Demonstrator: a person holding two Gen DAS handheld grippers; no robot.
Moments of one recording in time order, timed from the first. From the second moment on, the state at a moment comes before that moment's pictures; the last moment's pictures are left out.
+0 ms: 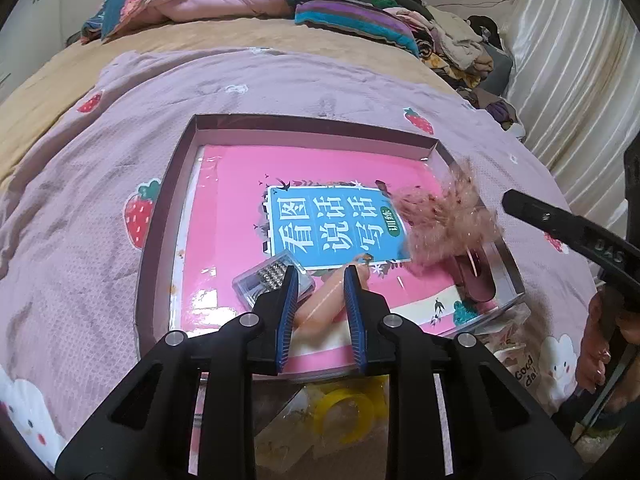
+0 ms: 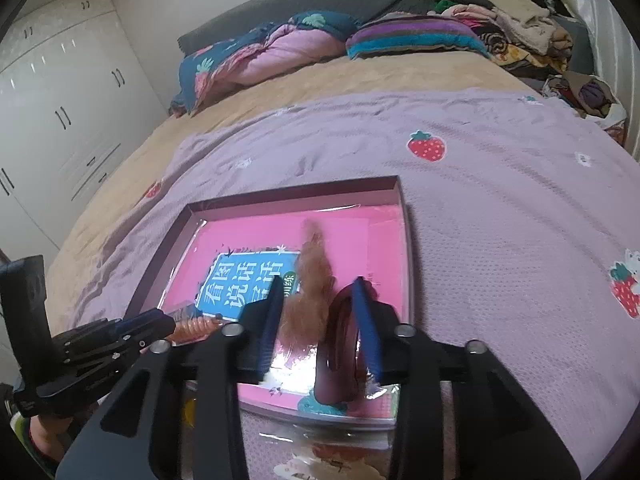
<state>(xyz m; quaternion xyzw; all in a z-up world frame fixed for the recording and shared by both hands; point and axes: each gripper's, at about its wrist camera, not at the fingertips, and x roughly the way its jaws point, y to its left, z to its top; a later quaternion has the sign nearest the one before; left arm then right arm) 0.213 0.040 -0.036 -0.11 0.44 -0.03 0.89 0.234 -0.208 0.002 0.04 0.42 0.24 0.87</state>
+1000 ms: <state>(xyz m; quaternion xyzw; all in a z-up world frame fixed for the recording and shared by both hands) 0.161 0.056 0.030 -0.14 0.37 0.01 0.92 0.171 -0.242 0.063 0.06 0.35 0.25 0.90</state>
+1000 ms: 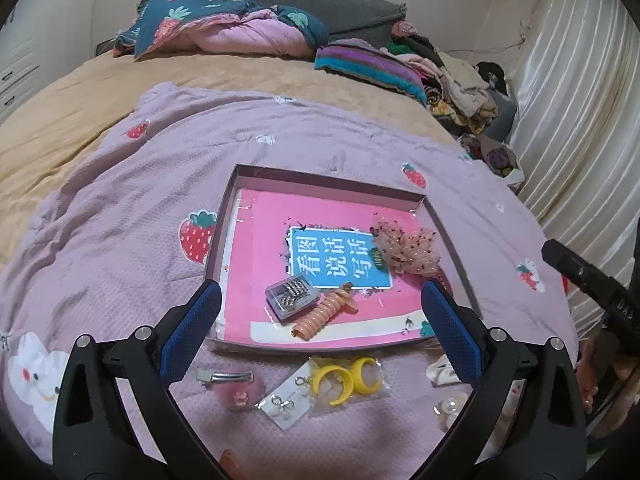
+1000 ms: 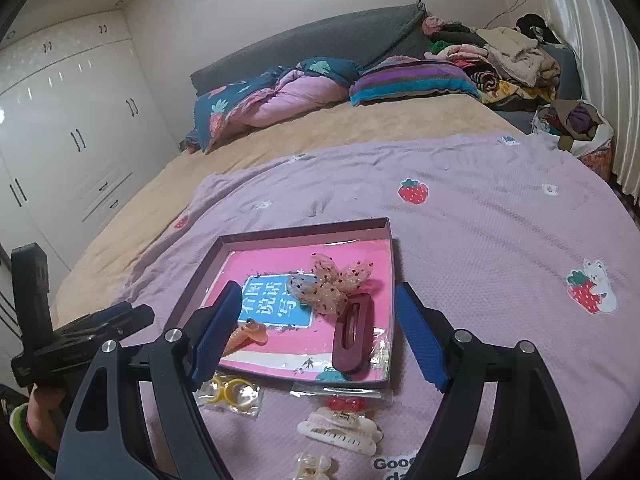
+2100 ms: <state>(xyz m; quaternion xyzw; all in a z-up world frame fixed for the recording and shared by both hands) 0.095 0.067 0.054 -0.14 0.34 0.02 0.93 0.104 -0.248 0.089 0.04 0.32 0.28 0.91</state>
